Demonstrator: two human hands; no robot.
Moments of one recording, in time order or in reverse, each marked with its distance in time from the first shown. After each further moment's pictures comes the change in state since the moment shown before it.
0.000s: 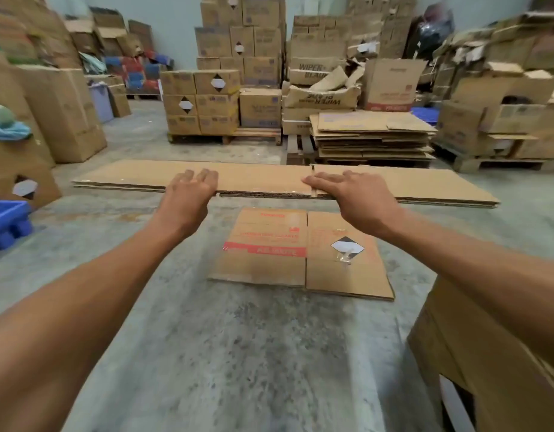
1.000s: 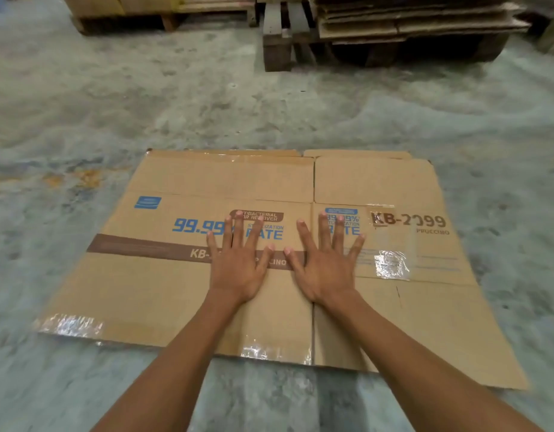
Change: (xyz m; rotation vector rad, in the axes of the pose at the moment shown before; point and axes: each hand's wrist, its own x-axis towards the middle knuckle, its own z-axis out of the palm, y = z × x) left_hand 0.063 0.200 0.470 -0.402 -0.647 -0.219; right_hand 0.069 -0.034 0.500 0.416 -0.540 0.568
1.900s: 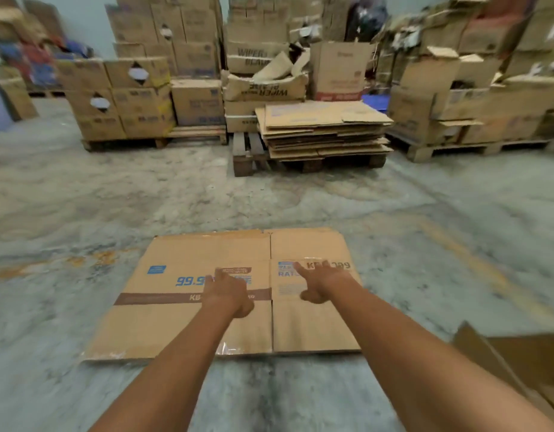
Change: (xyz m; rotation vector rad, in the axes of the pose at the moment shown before) left_hand -0.141 0.086 -0.238 0.310 -0.355 0.037; right_hand -0.130 0.032 -0.241 -0.276 -0.423 0.045
